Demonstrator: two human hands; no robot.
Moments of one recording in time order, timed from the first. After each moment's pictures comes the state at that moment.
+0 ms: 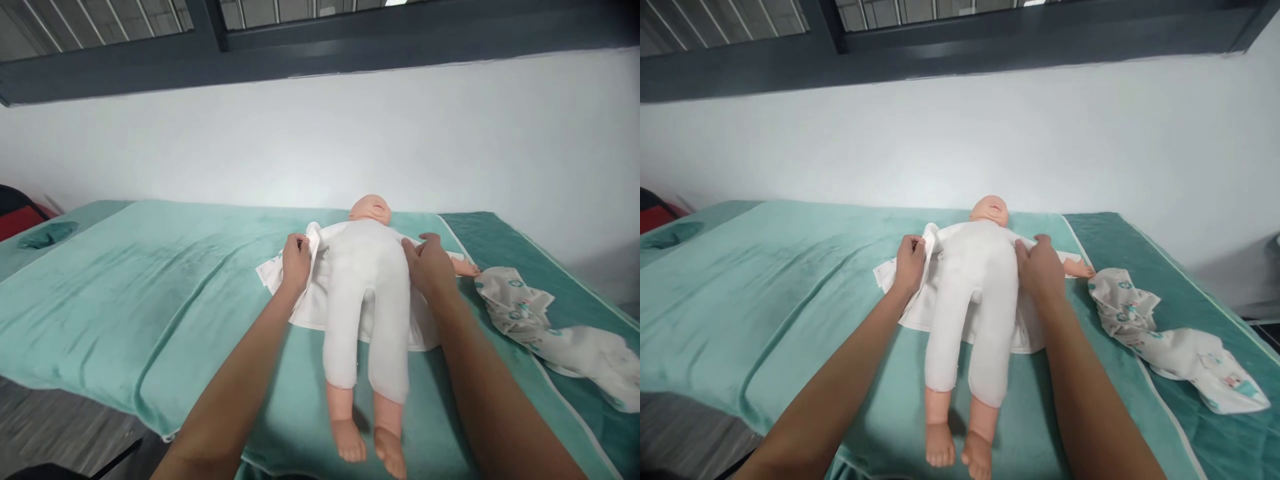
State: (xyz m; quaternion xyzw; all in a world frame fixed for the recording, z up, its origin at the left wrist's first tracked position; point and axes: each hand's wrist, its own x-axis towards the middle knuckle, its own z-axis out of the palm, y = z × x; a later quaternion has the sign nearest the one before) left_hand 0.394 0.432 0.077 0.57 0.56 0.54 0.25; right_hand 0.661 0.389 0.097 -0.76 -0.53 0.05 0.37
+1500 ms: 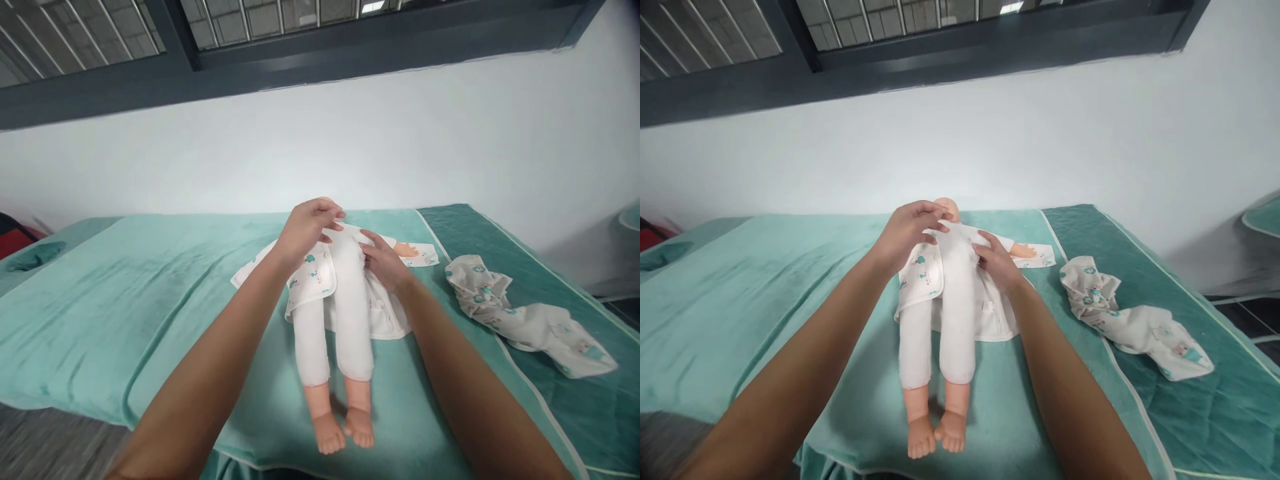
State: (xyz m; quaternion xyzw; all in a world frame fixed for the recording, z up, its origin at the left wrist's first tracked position) left_hand 0.457 0.389 0.213 0.65 0.39 0.42 0.49; right_hand 0.646 0.394 0.078 -0.41 -0.39 0.59 0.57
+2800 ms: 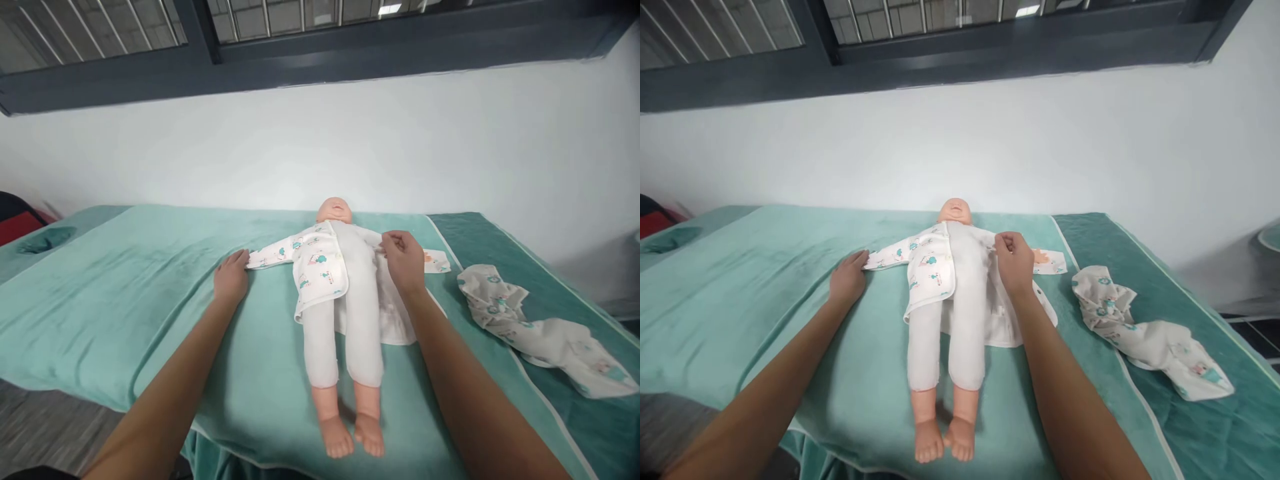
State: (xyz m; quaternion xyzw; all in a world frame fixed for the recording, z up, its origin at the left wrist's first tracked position) left_hand 0.256 0.414 0.062 0.69 0.70 0.16 -0.08; right_hand 0.639 0.395 0.090 -0.59 -0.46 0.22 0.62
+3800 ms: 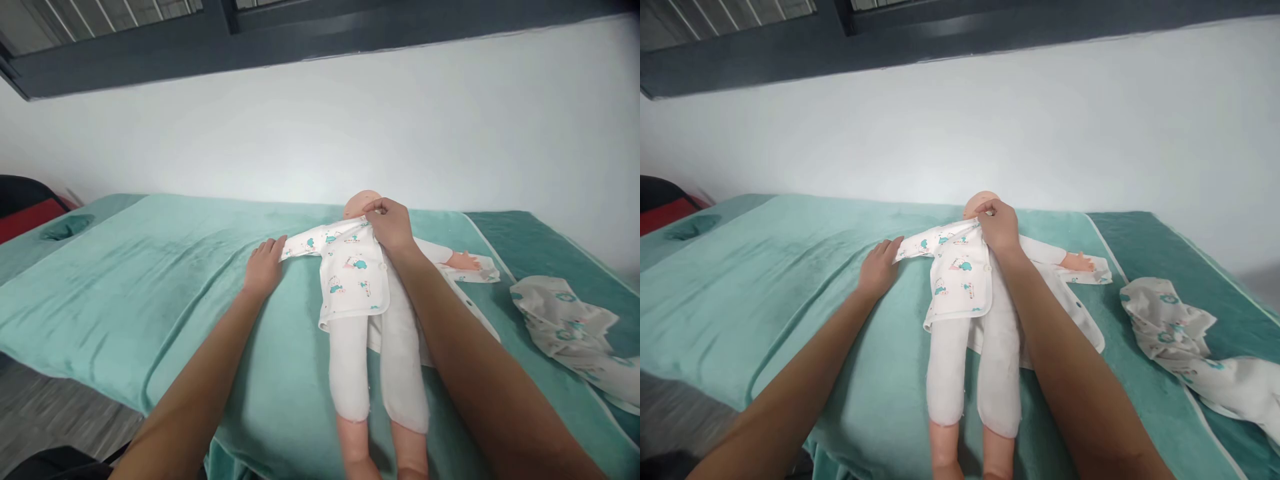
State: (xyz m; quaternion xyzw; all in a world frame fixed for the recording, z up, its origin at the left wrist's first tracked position) left_hand 0.284 0.430 0.062 0.77 0.61 0.15 -0.13; right_hand 0.570 0.470 0.129 -0.58 -0.54 0.25 0.55
